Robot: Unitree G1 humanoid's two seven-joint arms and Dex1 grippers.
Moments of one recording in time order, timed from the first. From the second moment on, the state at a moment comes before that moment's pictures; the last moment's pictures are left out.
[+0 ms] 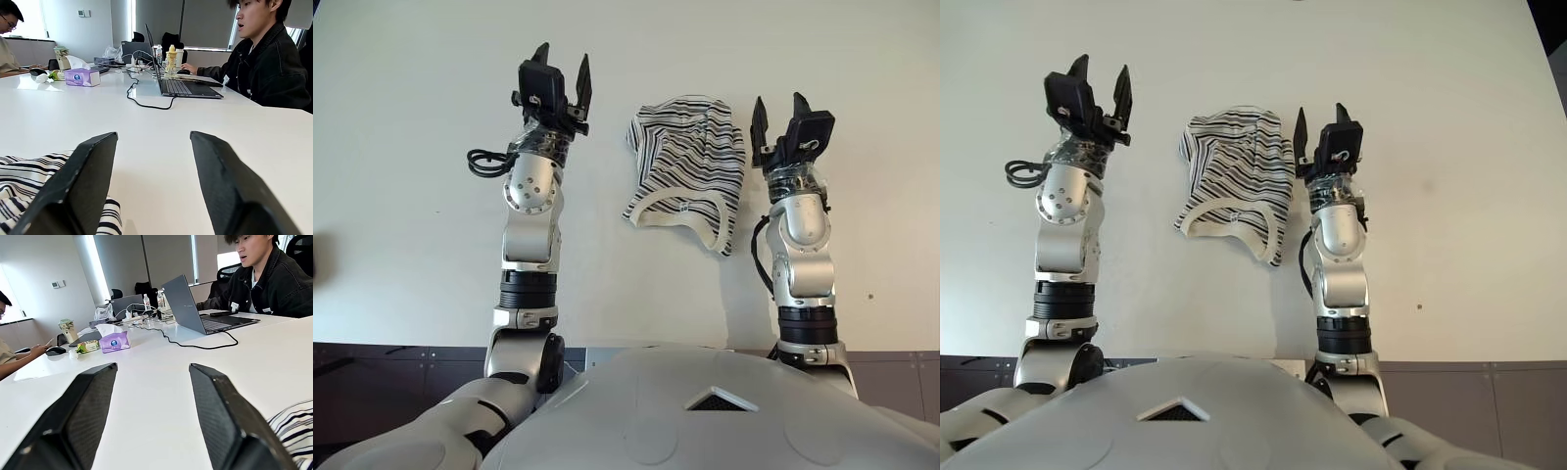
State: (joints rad) left arm -0.17 0.14 0.00 0.05 0.03 0.00 -0.13; right arm 0.00 -0.02 0.06 -0.07 -0.03 0.01 0.04
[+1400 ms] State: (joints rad) left arm 0.13 0.67 -0.20 0.03 0.08 -0.37 -0.79; right arm 0.40 -0.68 0.21 -0.42 0.12 0.11 0.85
